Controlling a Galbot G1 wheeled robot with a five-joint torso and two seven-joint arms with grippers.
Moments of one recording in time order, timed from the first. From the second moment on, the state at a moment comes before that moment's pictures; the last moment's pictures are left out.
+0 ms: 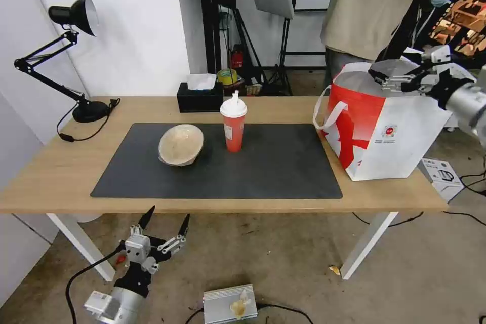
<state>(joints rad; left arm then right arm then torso) 1.78 -1.45 -0.68 -2.15 -0.24 -0.19 0.31 -0.71 0.44 0.38 1.74 0.91 -0.17 -0.23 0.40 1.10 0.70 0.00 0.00</state>
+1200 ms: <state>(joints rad) 1.80 -1.38 -0.74 -2.28 -0.31 -0.19 0.29 -1.35 0.61 0.70 2.25 0.88 -0.06 -0.08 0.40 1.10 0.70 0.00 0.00</state>
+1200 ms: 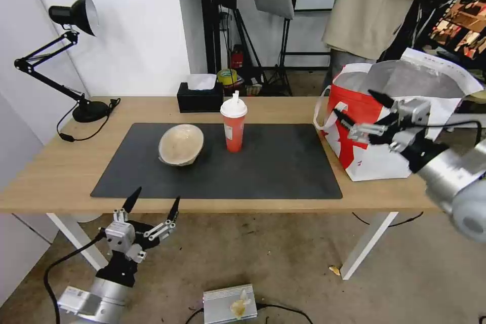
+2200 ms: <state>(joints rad) 1.82 -1.30 -0.79 -2.30 -0.38 -0.21 0.26 -1.67 1.04 0.59 2.24 0.36 0.15 -0.21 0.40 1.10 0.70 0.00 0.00</state>
